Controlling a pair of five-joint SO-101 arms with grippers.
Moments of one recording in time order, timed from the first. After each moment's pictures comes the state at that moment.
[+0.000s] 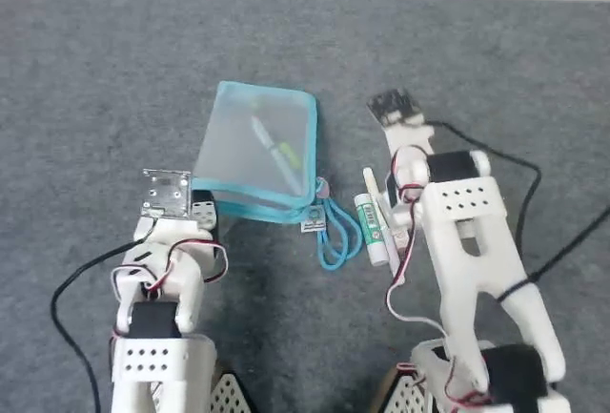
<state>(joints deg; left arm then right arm) -7.1 -83.6 90.5 36.1 0.0 -12.3 -18.2 34.4 71.6 14.8</state>
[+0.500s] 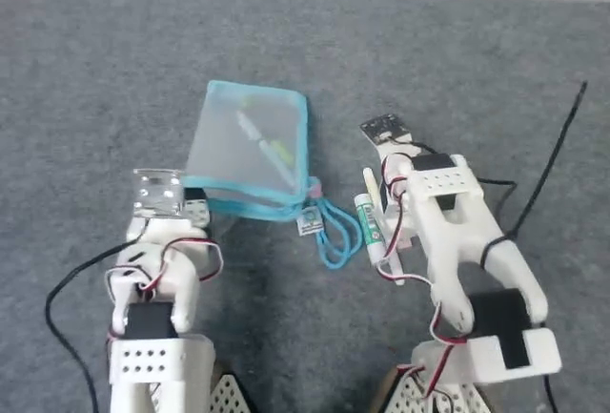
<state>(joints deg) -8.6 -83.6 89.7 36.1 -0.2 -12.0 -1.5 36.0 62.3 15.3</state>
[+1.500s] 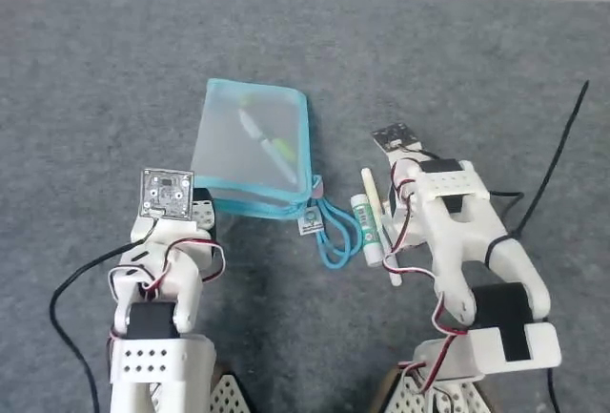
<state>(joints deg) -7.7 -83.6 89.7 36.1 -2.3 -9.1 -0.5 38.2 60.8 15.5</state>
